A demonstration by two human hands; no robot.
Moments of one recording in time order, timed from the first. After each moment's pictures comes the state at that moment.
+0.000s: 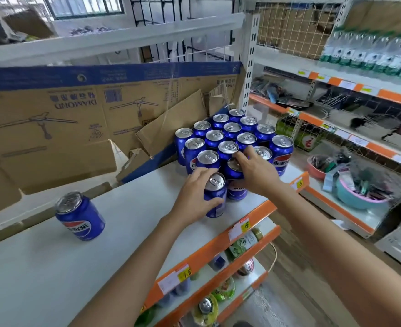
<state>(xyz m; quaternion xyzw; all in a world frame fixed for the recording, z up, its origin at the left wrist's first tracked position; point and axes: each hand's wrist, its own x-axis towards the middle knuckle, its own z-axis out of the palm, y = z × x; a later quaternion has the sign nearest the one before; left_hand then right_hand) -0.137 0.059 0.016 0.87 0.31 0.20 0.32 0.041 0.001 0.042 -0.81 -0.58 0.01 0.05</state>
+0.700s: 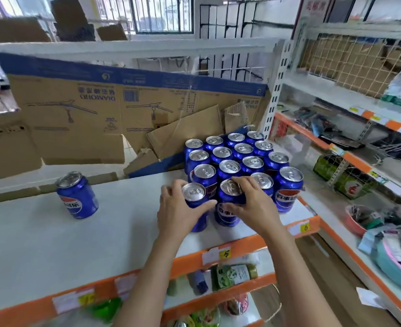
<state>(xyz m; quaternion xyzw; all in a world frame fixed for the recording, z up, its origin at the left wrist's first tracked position) -0.099 0.025 0.002 0.68 0.62 0.32 0.24 0.076 -0.019 0.019 -0.72 -0.63 0.10 0.26</state>
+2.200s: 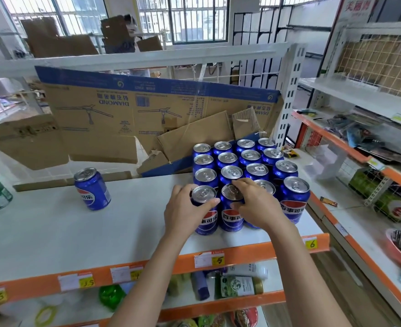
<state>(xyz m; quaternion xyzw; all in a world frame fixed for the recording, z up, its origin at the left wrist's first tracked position) -0.065 0.011 0.017 0.65 0.64 0.35 0.20 0.101 -0.008 0.049 -0.68 -0.70 0.15 0.15</state>
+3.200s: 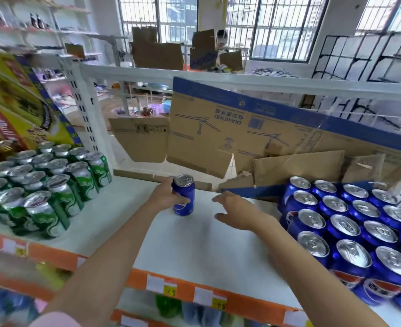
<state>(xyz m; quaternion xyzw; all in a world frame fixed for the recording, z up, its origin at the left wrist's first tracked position) -0.338 0.108 0.017 0.54 0.70 0.33 0.33 -0.124 0.100 0.051 -0.46 -0.88 0.14 0.00</state>
